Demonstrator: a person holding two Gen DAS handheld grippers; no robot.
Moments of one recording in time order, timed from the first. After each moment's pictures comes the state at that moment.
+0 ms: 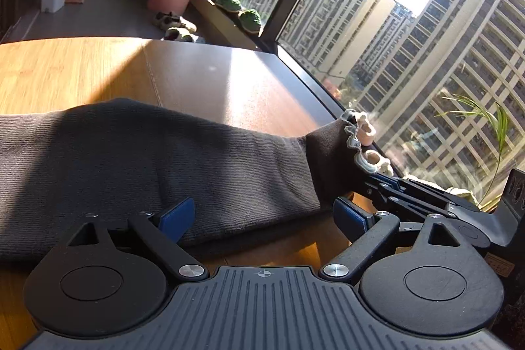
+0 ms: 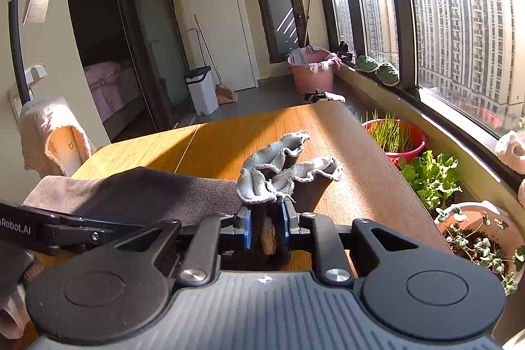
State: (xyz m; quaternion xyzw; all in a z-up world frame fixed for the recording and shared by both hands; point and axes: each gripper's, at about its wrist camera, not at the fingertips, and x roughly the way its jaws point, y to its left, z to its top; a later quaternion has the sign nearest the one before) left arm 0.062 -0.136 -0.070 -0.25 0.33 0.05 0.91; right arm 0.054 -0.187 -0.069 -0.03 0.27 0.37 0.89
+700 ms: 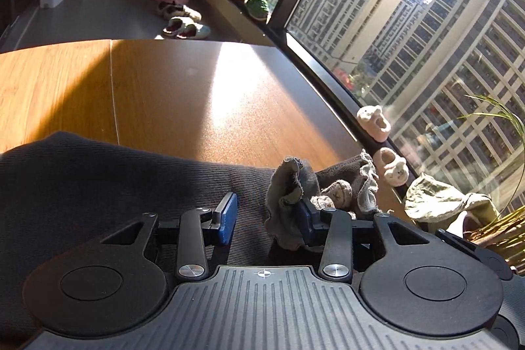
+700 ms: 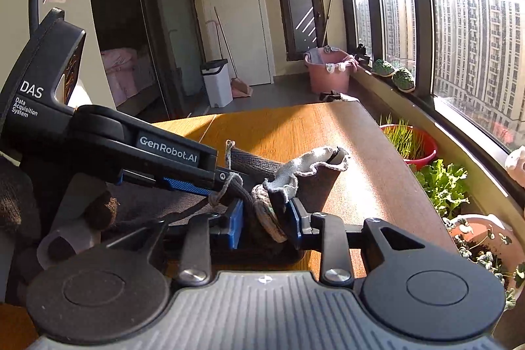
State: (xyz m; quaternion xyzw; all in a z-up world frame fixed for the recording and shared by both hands) left arm 0.139 -0.137 -0.082 -0.24 0.36 0.07 0.90; right arm 0.055 -0.189 -0.067 -0.02 0.27 0.39 0.88
